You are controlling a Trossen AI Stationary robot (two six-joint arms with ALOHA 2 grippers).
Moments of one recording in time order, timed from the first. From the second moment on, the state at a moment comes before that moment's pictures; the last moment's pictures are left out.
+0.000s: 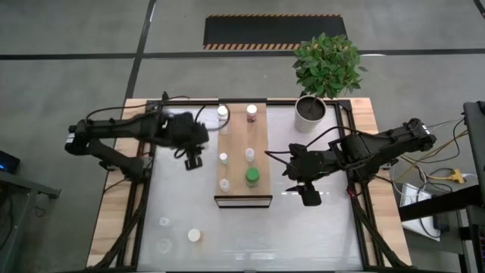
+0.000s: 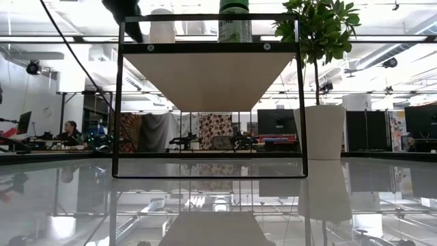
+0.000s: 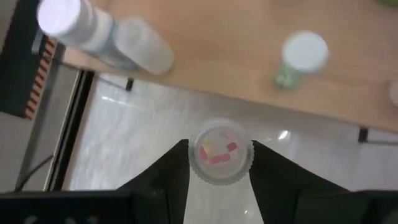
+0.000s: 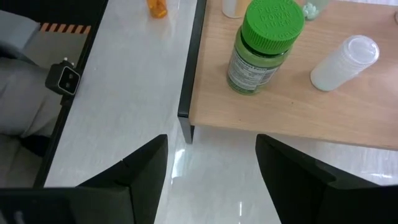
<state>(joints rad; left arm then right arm) -0.01 1.30 1.43 -1.23 -0.31 -0.16 0.30 1.36 1.44 -0.95 0.03 0.12</state>
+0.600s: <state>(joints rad) 0.15 1.45 1.44 -1.07 -0.14 -0.01 0.30 1.36 1.44 -0.95 0.05 0.13</state>
